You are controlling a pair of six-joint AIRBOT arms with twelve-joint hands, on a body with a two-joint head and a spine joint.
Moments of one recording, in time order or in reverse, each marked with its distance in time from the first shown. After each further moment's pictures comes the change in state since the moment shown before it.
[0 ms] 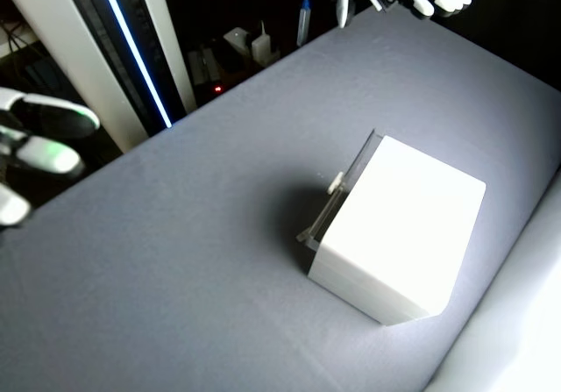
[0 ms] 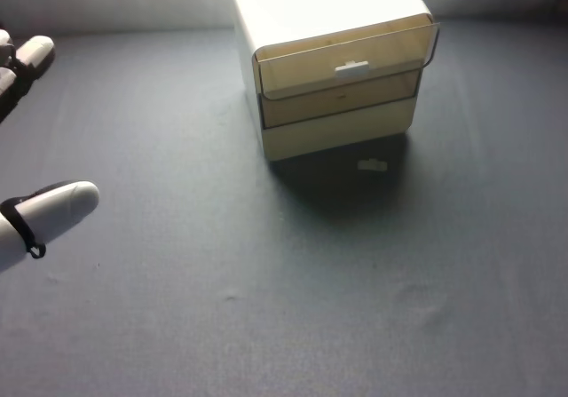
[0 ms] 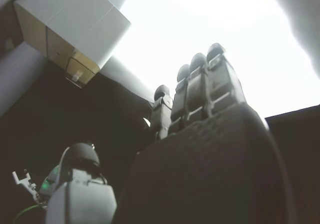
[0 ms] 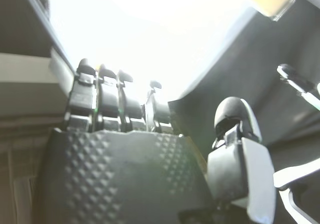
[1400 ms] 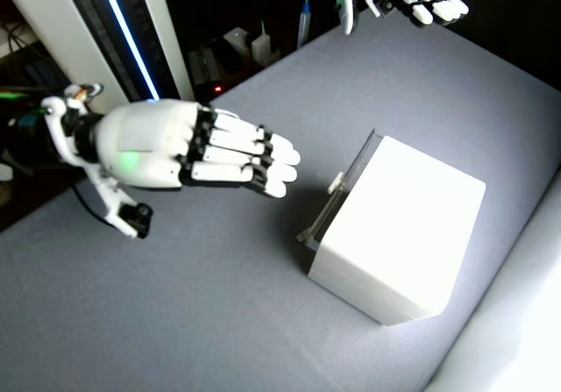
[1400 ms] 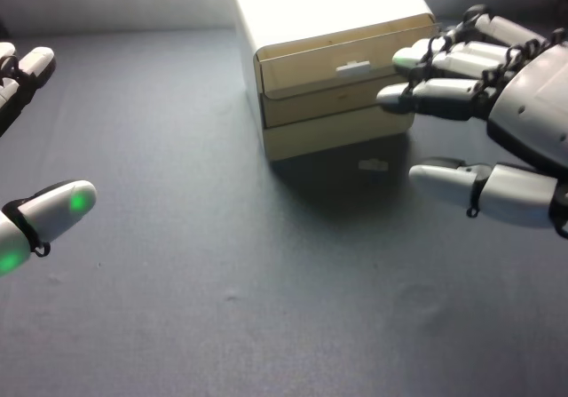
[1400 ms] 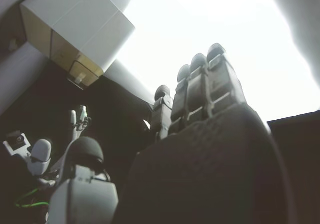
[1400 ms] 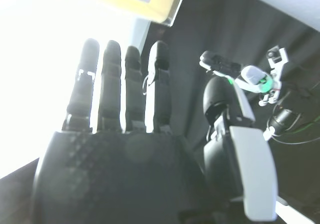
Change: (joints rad) left arm 0.003 -0.032 0.030 -0.007 0.007 -0.016; right arm 0.494 -0.303 0.229 -0.378 -0.576 0.020
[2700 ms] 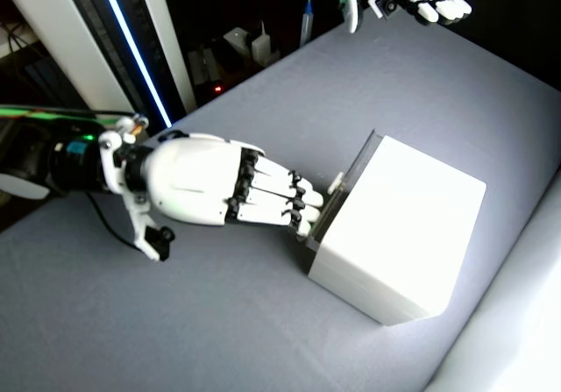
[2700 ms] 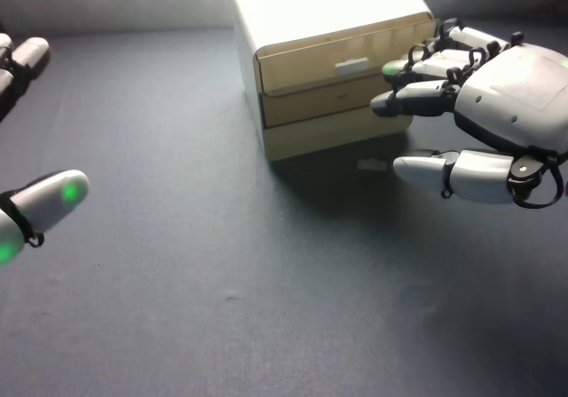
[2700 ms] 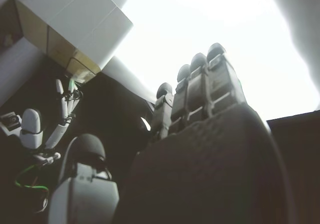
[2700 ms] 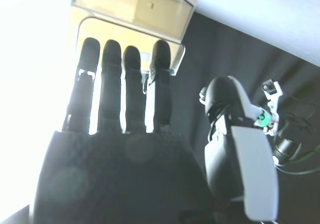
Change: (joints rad) left arm 0.000 0.000 0.023 0.013 -0.003 -0.038; right arm 0.080 -0.112 0.166 0.026 -0.210 0.005
